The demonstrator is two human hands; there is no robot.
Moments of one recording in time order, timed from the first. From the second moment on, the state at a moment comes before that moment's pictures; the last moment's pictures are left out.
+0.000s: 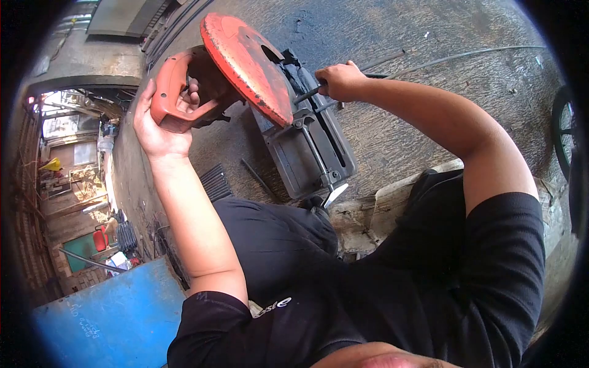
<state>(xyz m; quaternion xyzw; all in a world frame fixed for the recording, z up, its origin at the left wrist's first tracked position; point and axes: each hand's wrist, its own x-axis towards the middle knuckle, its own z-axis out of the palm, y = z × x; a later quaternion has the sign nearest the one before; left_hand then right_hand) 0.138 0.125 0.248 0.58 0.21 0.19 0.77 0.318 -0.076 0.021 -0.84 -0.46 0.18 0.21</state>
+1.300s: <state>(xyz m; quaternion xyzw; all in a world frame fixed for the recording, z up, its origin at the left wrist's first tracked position) 0.139 0.125 0.247 0.57 0.21 0.19 0.77 0.333 -0.071 -0.001 -0.82 -0.46 0.20 0.27</state>
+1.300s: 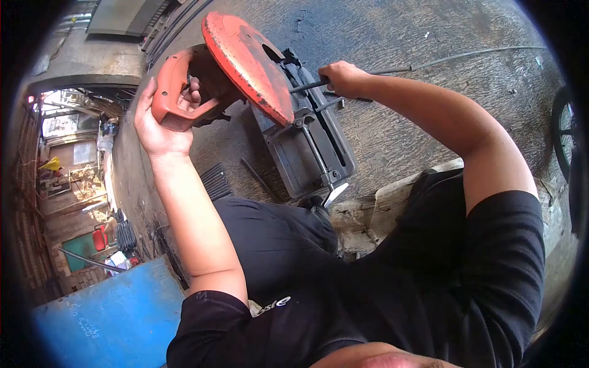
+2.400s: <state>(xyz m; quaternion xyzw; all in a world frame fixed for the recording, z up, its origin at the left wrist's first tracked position) 0.139 0.121 0.248 0.58 0.21 0.19 0.76 0.336 -0.076 0.007 -0.81 -0.50 0.19 0.25</state>
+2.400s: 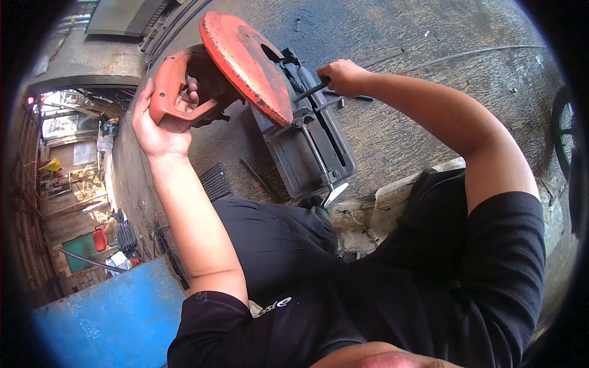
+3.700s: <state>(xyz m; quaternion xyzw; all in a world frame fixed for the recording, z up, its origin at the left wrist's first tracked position) 0.138 0.128 0.246 0.58 0.20 0.20 0.76 0.301 -0.094 -0.037 -0.50 -0.19 0.70 0.48</state>
